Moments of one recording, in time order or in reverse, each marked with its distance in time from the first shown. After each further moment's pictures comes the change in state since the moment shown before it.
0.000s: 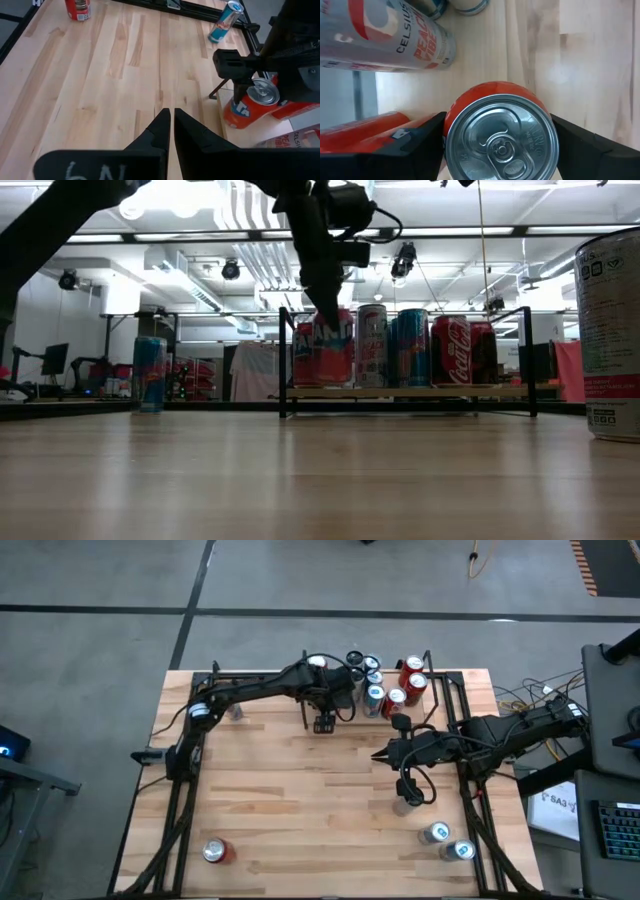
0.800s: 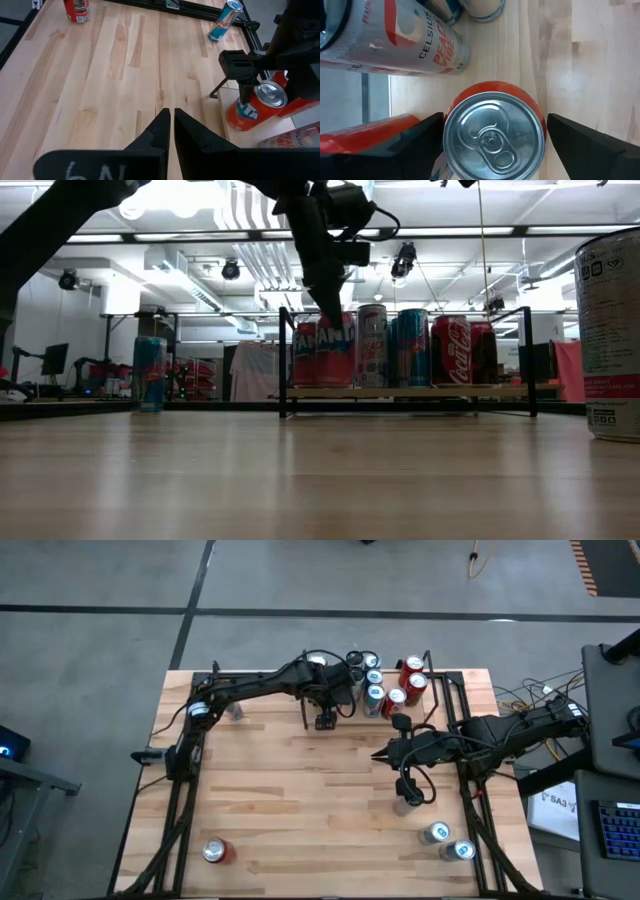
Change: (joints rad) left arm 0.013 -0.001 -0.001 0.034 -0.007 0.000; right arm 0.000 0.000 0.000 0.001 0.001 0.021
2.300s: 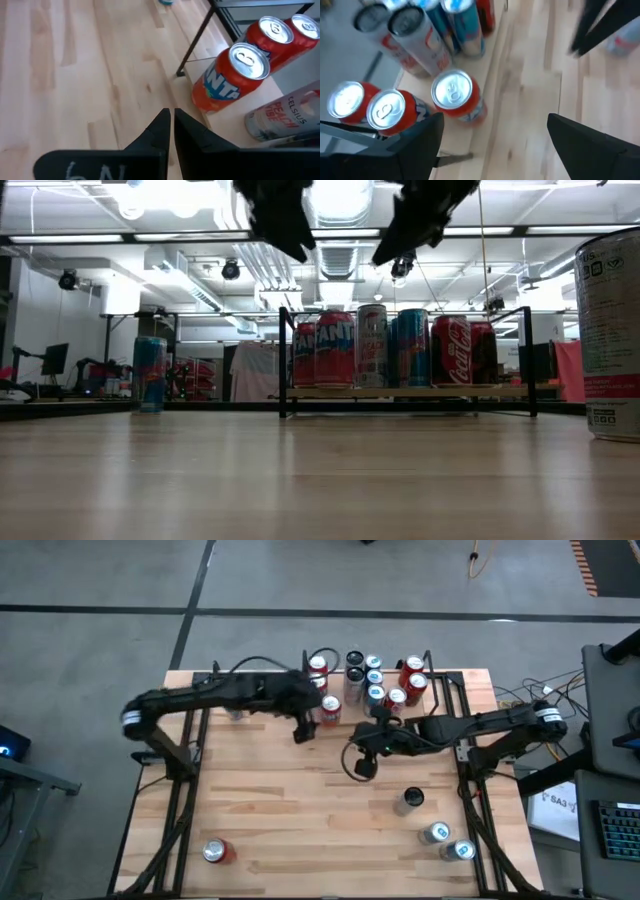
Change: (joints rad) left arm -0.128 -0.535 -0.493 0.280 -0.021 -0.330; right arm -0.200 0.252 -0.003 0.144 0.077 0.130
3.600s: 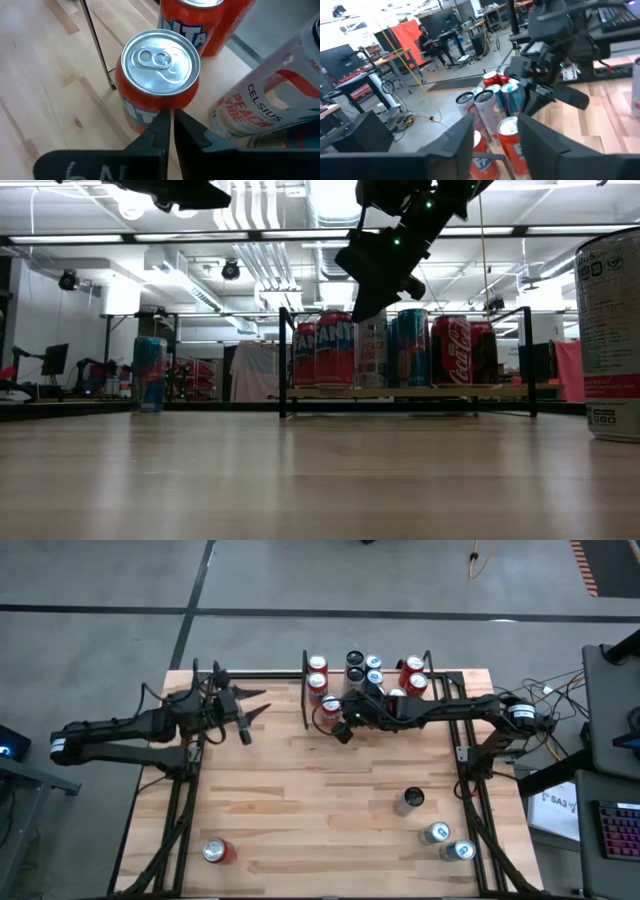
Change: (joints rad) left arm -0.027 -0.835 -0.836 0.740 -0.139 0.277; right arm -0.254 0.208 0.033 0.136 0.028 0.156
